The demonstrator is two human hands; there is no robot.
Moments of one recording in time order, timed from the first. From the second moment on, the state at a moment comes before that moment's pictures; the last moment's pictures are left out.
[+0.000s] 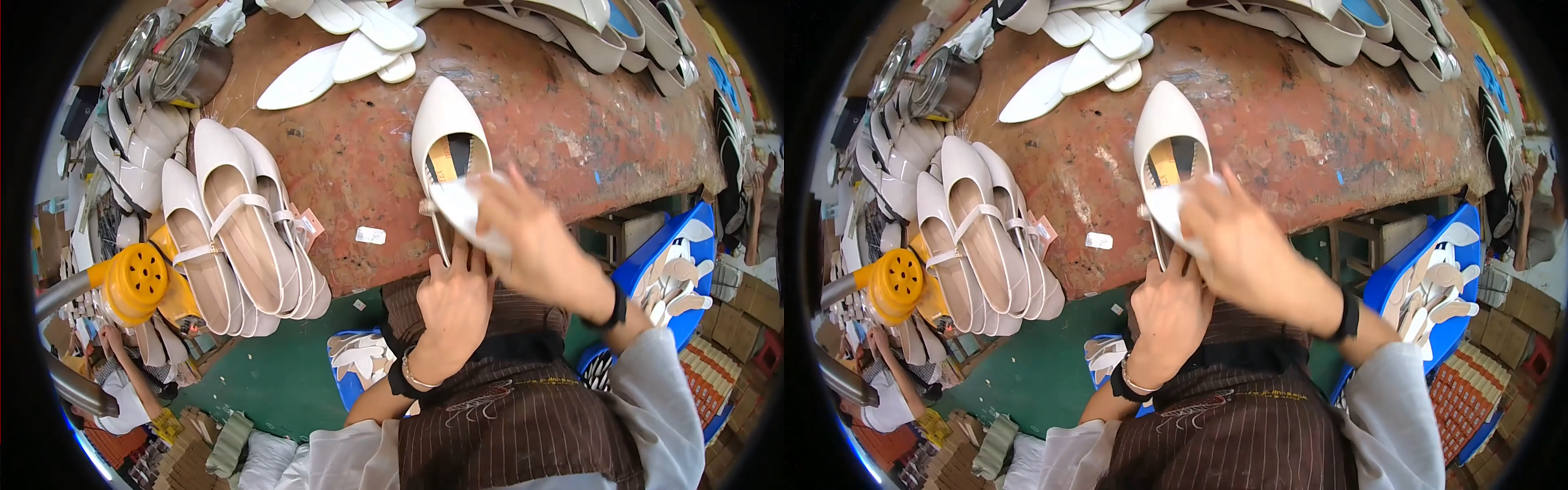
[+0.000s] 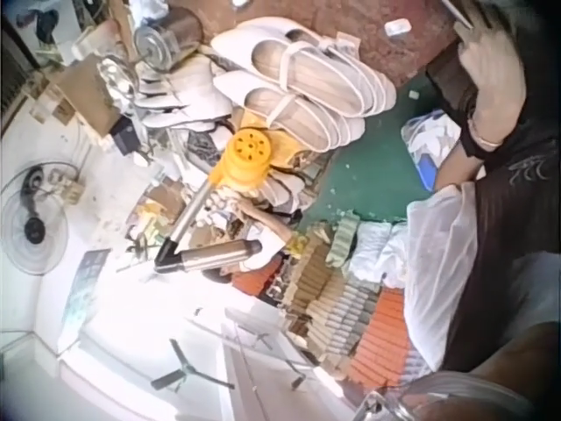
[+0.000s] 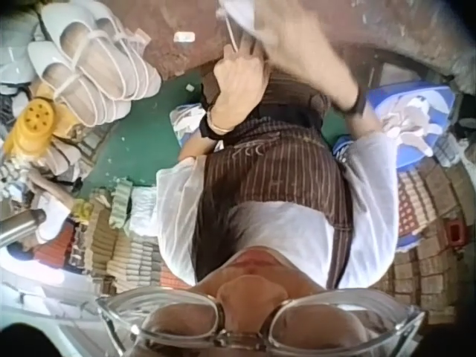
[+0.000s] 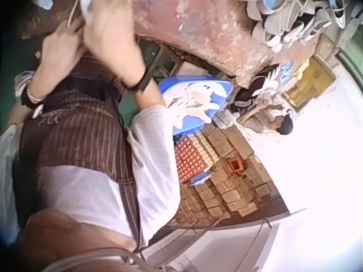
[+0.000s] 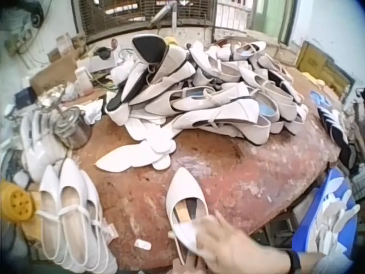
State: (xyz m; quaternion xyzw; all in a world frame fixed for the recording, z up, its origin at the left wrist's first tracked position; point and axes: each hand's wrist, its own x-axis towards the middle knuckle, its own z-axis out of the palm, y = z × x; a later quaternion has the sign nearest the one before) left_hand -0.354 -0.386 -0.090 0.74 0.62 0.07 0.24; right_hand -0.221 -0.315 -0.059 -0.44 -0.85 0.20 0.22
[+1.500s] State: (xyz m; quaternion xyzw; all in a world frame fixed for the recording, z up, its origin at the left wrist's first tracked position) left_hand -0.353 -0.382 -0.101 0.76 0.60 0.16 0.19; right_hand -0.276 -0.234 -0.138 -0.49 -0.87 -0.06 -0.03
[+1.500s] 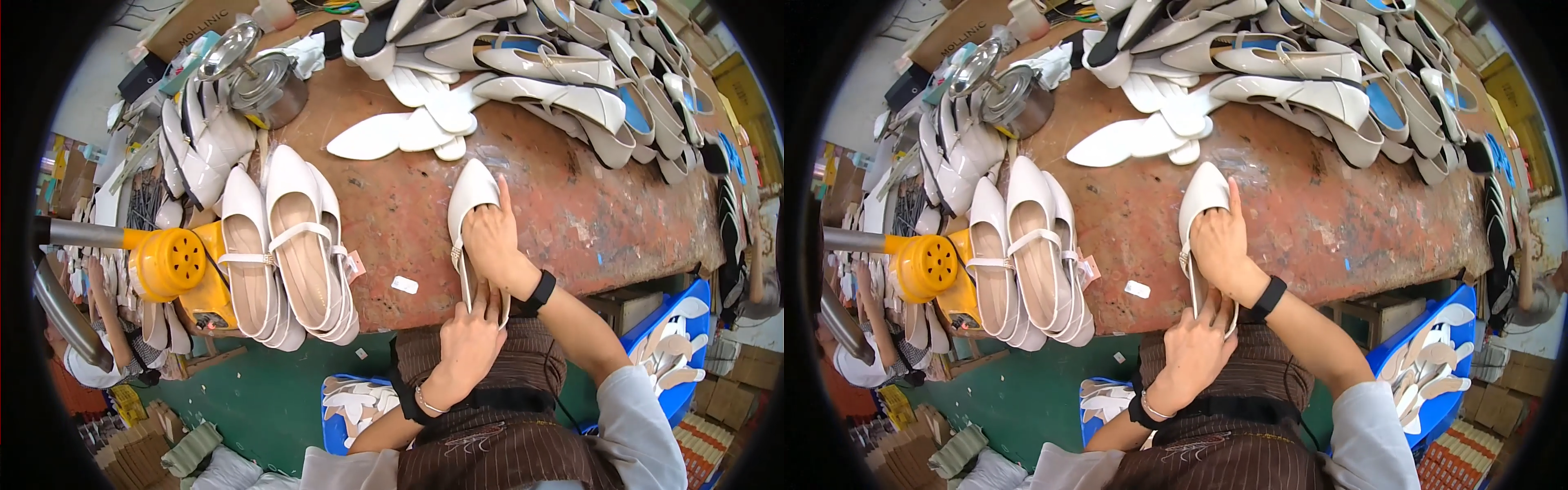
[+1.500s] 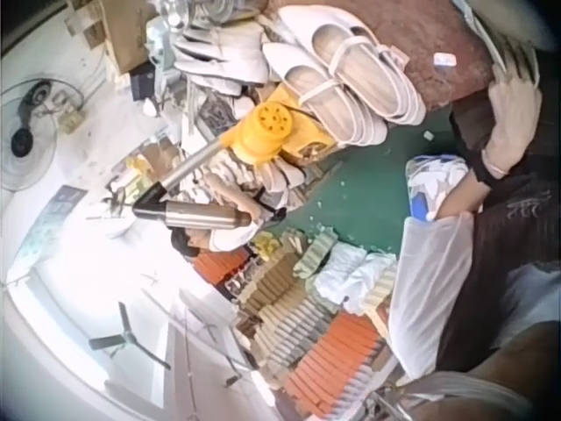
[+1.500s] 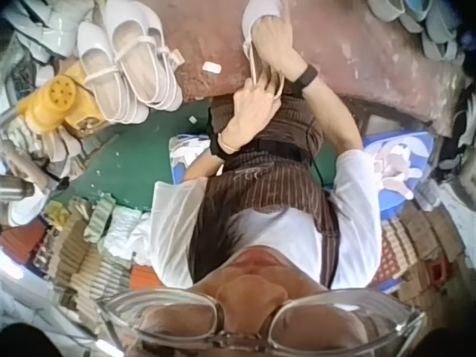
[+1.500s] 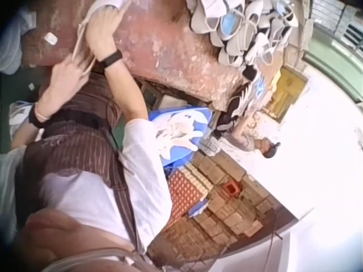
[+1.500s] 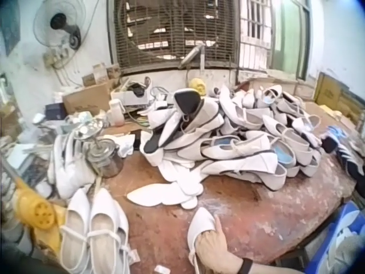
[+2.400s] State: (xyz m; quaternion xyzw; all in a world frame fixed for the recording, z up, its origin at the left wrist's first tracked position) left_hand -0.511 -0.398 -0.008 0.56 0.81 0.16 0.05; right_hand -0.381 -0.106 -0.148 -0.35 -0.92 -0.11 0.12
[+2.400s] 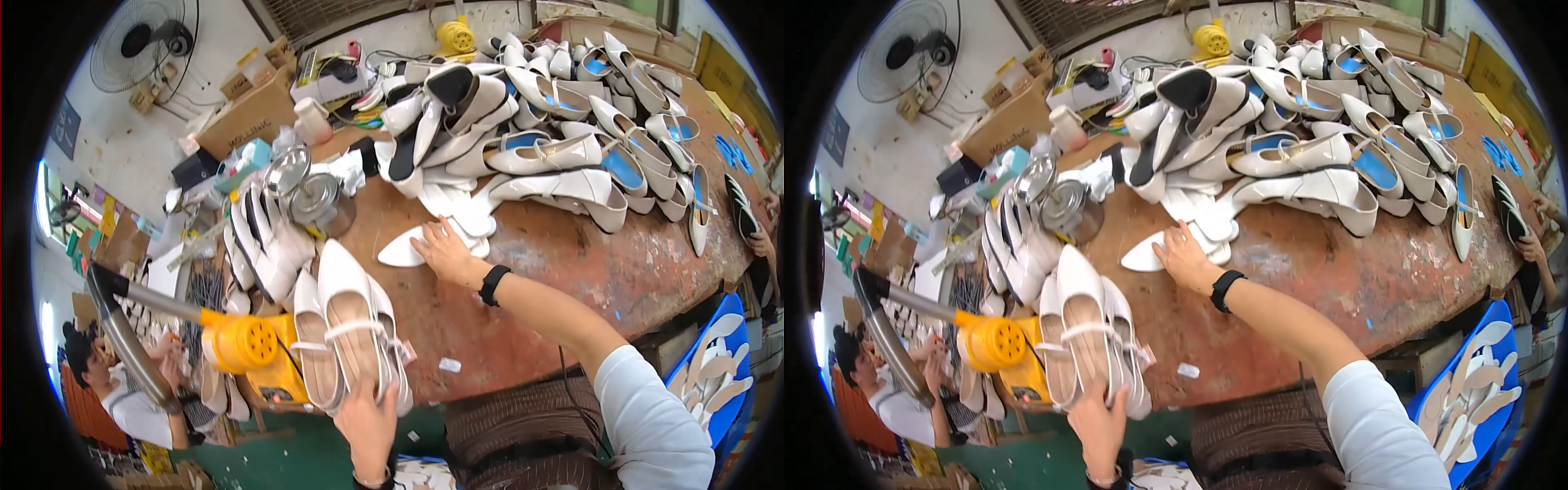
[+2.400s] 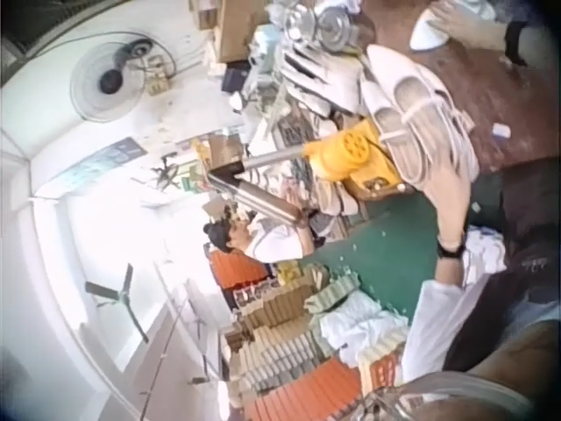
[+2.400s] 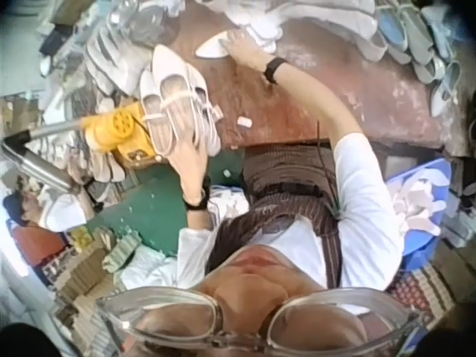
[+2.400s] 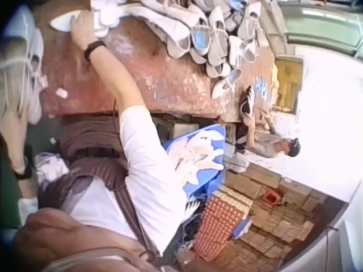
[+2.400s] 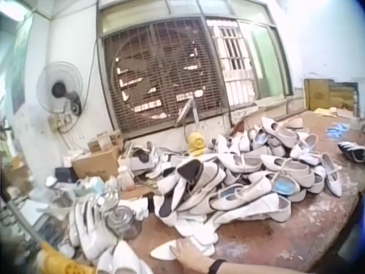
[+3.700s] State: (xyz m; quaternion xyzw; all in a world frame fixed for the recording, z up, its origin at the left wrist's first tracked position) left_hand -0.406 -0.358 -0.062 0.85 0.52 -0.02 0.09; right_hand -0.055 -0.333 -0.055 -0.57 -0.42 0.47 0.52
